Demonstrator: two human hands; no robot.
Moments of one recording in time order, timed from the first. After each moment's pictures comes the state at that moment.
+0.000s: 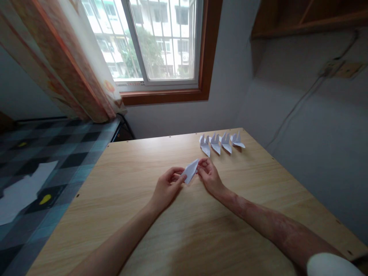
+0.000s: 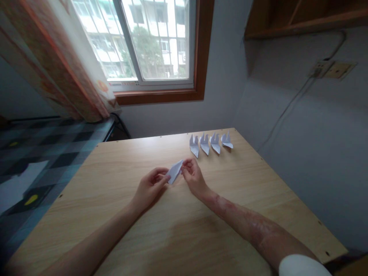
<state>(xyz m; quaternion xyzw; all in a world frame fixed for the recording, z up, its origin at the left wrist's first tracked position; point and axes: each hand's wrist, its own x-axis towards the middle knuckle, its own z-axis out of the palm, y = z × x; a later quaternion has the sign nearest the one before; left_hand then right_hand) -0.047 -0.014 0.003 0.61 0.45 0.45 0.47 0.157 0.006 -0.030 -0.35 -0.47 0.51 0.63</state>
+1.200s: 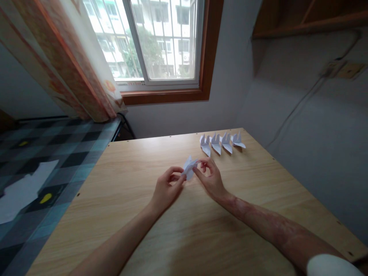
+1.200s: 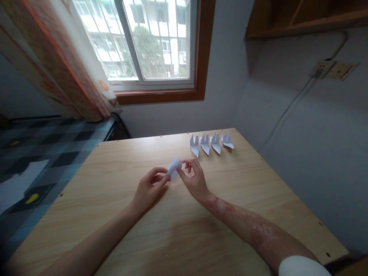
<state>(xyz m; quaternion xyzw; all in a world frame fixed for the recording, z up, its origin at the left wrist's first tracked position) -0.046 -0.019 0.005 0.62 0.46 0.46 0.44 0.162 -0.005 -0.015 -0.43 -0.62 0.24 0.62</state>
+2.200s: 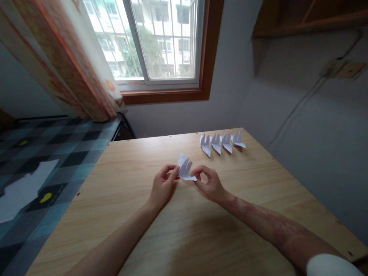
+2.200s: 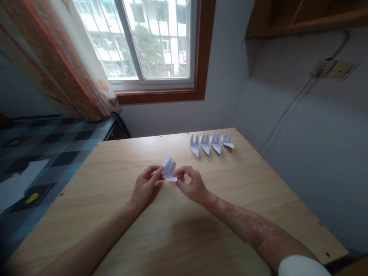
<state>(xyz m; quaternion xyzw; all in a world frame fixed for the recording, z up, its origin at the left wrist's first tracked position) -0.048 -0.009 0.007 0.55 0.47 0.52 0.46 0.166 -0.018 -0.008 -0.35 -0.68 0.32 0.55</state>
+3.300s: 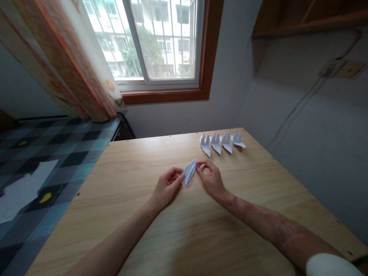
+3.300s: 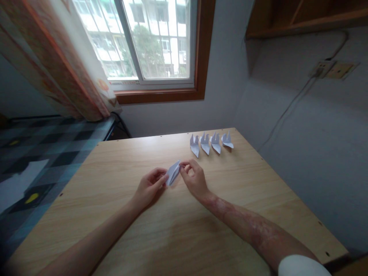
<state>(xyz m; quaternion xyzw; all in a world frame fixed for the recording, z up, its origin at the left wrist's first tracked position) -0.049 -0.011 -0.001 0.60 0.42 0.45 0.51 0.163 -0.005 -0.017 -0.46 -0.59 0.29 0.59</state>
